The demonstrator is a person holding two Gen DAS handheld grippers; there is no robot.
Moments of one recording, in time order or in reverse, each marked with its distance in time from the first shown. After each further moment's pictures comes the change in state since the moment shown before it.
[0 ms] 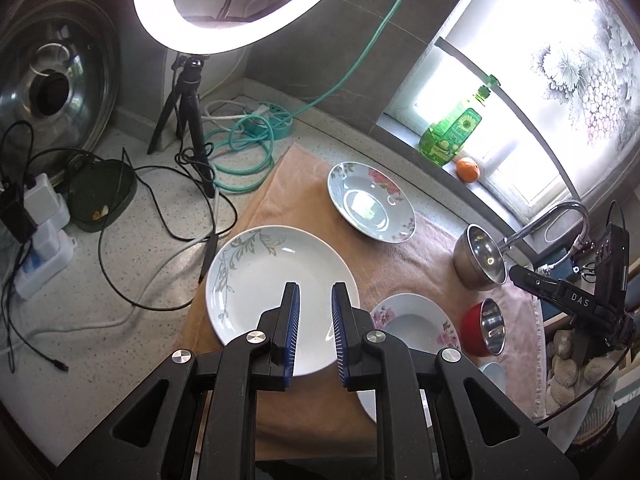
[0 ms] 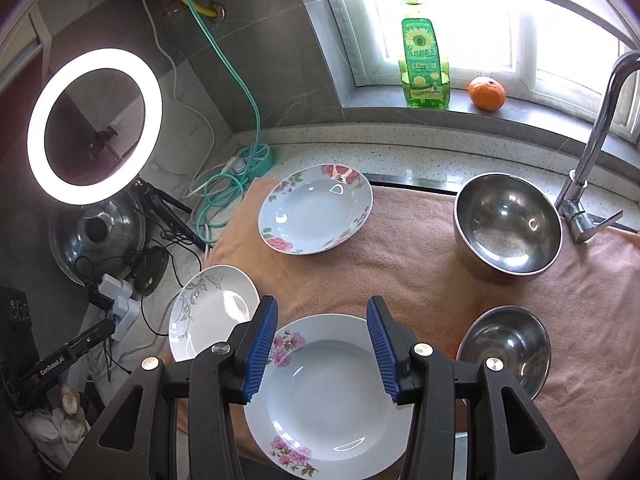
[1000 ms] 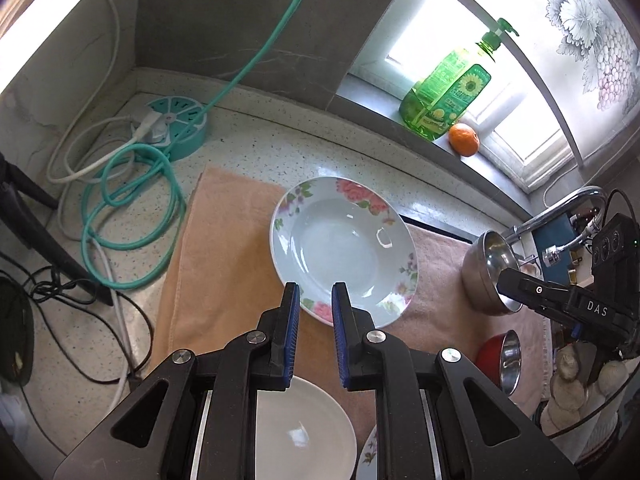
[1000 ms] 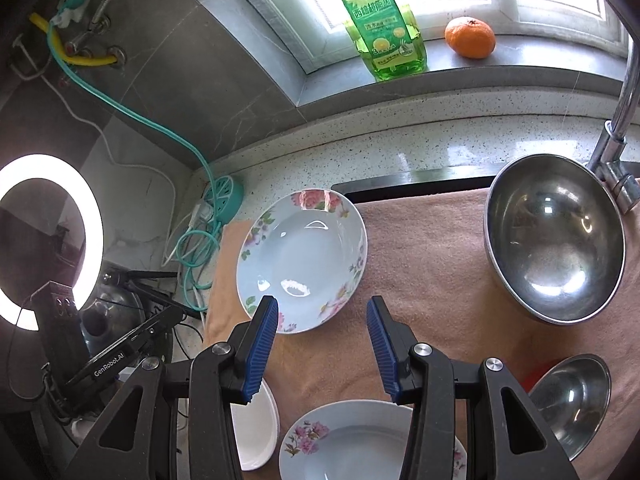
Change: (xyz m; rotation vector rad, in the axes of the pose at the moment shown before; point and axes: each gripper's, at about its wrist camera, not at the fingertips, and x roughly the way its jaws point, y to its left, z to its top) left arm 0.165 -0.036 0.113 0.183 0.213 -0.116; right arm 0.093 -0.042 0.074 0.294 0.056 0.053
